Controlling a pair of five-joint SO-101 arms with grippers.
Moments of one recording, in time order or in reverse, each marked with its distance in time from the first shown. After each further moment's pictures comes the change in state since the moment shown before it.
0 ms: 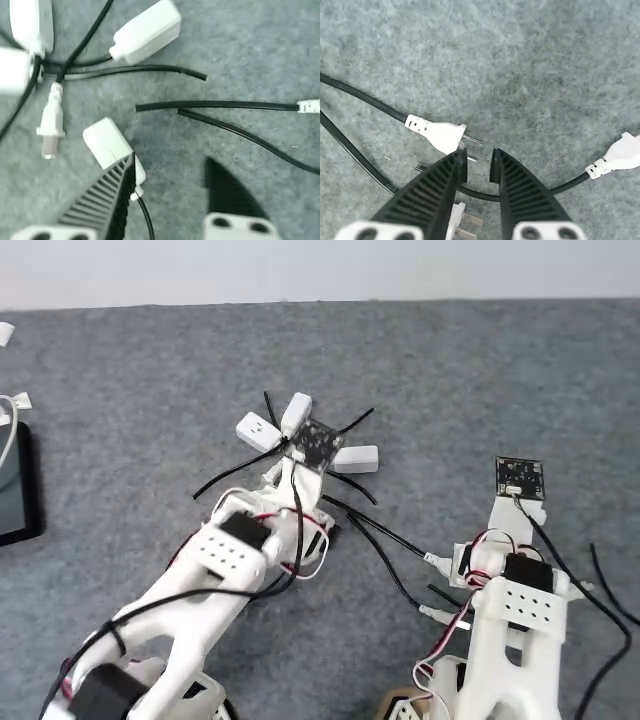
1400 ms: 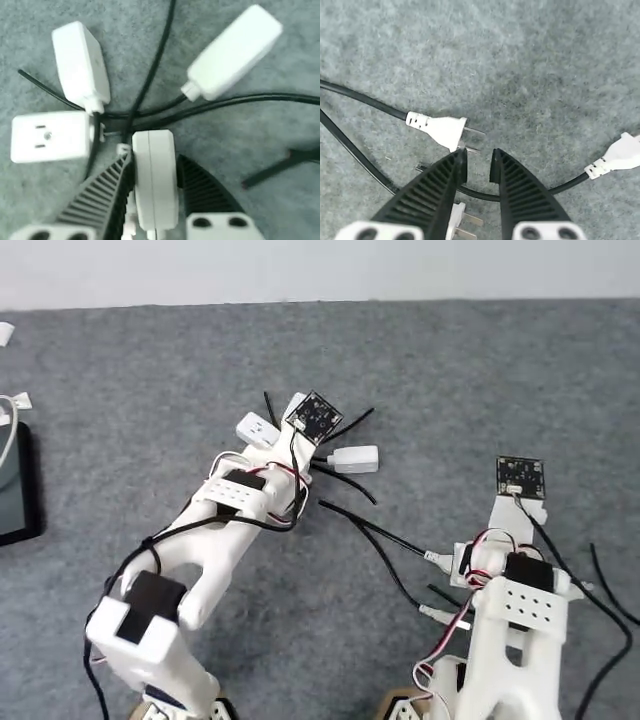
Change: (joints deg) left arm -10.6 30.0 -17.4 -15.4 -21.6; right arm 0.0 0.0 -0.4 0.4 -0.1
